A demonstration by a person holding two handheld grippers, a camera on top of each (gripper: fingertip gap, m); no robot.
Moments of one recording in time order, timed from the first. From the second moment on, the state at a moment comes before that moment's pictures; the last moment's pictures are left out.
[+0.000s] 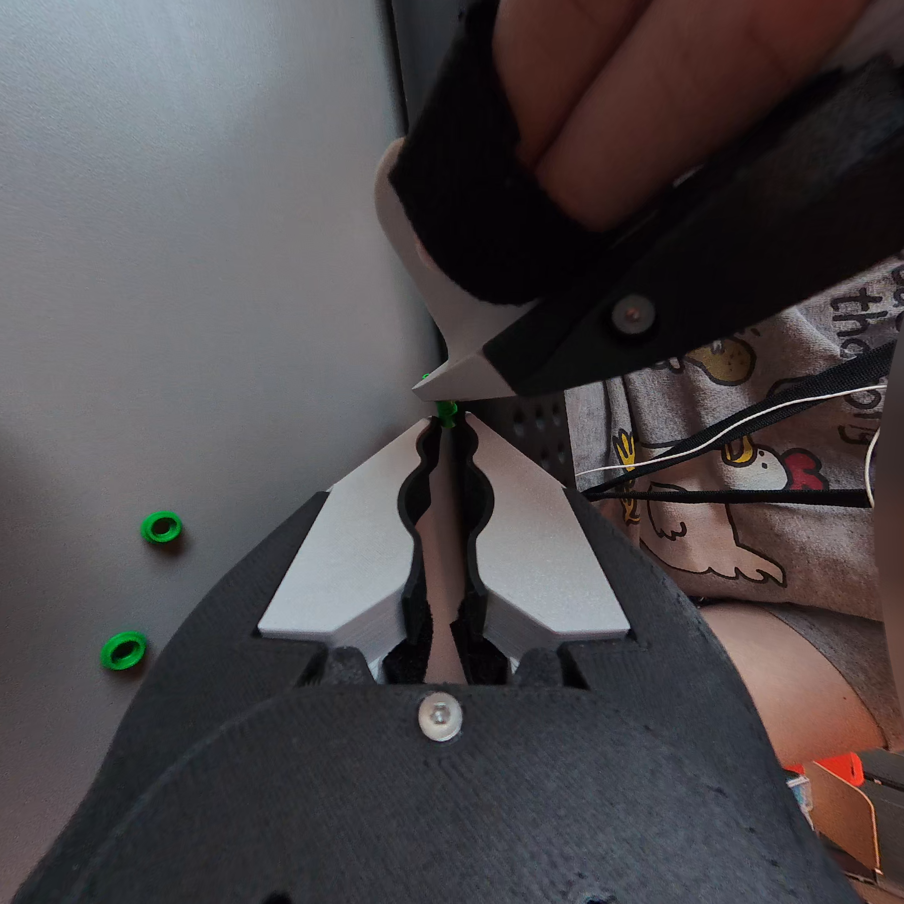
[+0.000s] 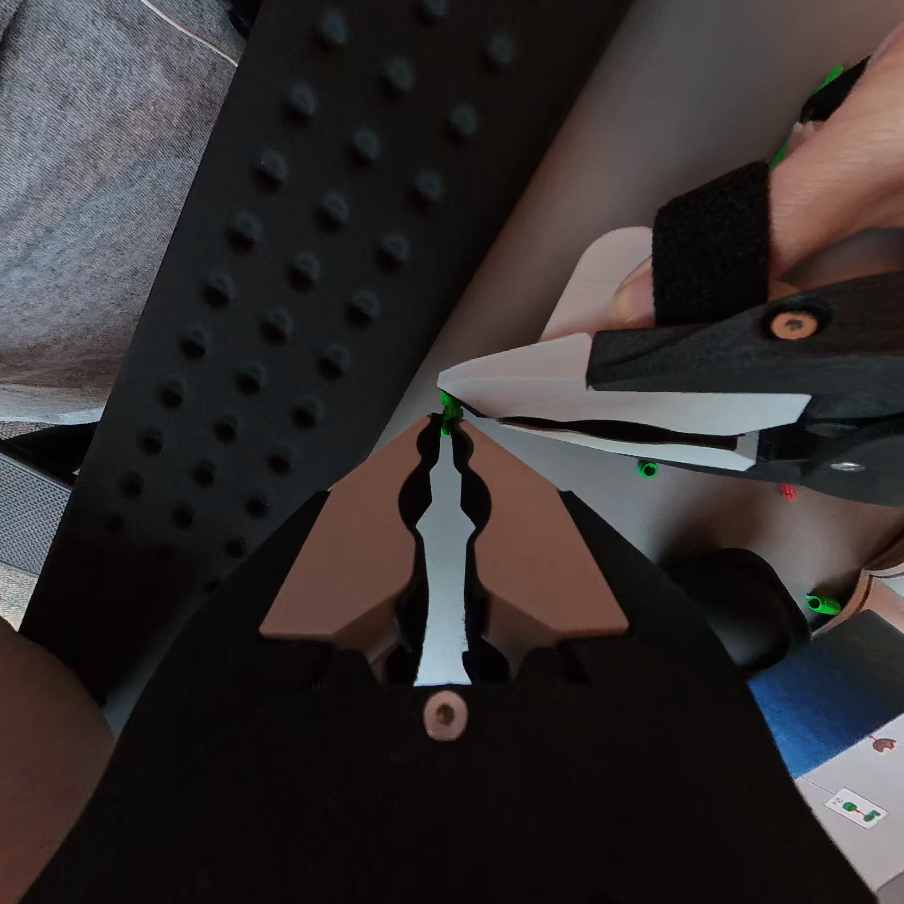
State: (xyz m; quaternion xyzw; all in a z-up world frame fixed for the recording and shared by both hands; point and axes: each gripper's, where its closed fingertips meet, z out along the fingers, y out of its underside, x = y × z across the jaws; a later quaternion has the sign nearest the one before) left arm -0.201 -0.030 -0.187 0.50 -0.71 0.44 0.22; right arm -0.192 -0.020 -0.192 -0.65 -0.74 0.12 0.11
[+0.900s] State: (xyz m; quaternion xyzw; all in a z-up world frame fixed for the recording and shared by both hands) left arm -0.199 -0.029 -0.189 0.49 -0.72 0.44 0.21; right arm -0.190 -0.018 -0.189 -0.67 -0.72 0.12 0.12
